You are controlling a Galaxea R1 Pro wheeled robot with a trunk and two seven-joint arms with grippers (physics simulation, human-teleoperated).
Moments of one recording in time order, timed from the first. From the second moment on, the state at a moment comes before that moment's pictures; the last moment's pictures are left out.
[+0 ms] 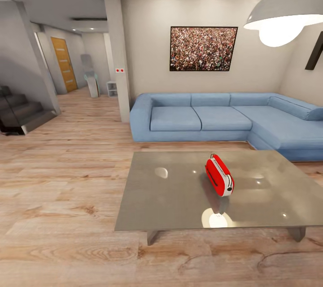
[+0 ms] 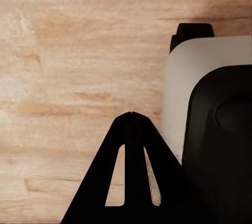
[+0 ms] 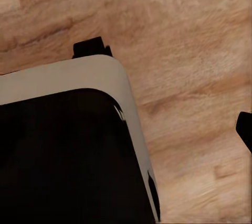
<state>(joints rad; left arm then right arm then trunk) -0.21 0.16 -0.25 0.06 0.24 0.03 -0.05 -0.20 -0.08 0.03 -0.02 -0.28 0.09 -0.06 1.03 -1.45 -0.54</state>
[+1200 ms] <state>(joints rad) -0.19 0.09 -0.25 0.07 0.23 0.04 -0.04 -0.19 -0.05 0.03 -0.03 -0.28 -0.16 -0.10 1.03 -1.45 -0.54</state>
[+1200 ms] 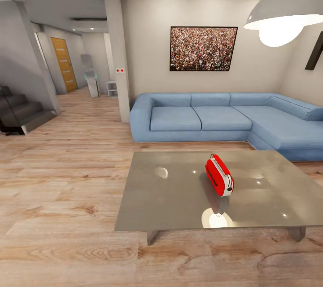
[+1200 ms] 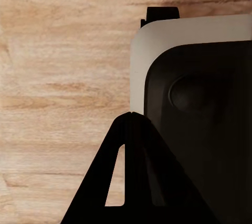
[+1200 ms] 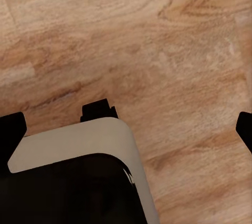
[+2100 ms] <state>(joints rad) -0.19 0.09 -0.25 0.07 0.23 0.04 -0.04 -0.19 -0.05 0.03 -0.03 -0.28 -0.16 -0.10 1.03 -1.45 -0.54</state>
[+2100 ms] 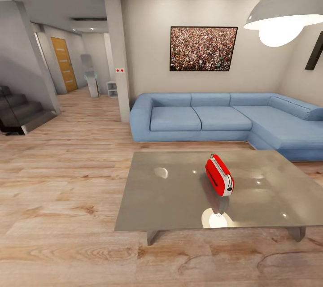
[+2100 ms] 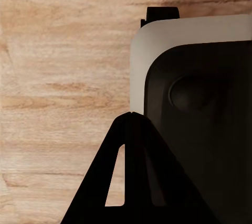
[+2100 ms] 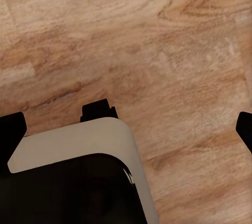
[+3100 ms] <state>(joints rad) -0.19 0.09 -0.25 0.07 0.23 0.04 -0.04 -0.19 -0.05 0.03 -0.03 -0.28 -0.16 -0.10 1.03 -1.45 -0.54</state>
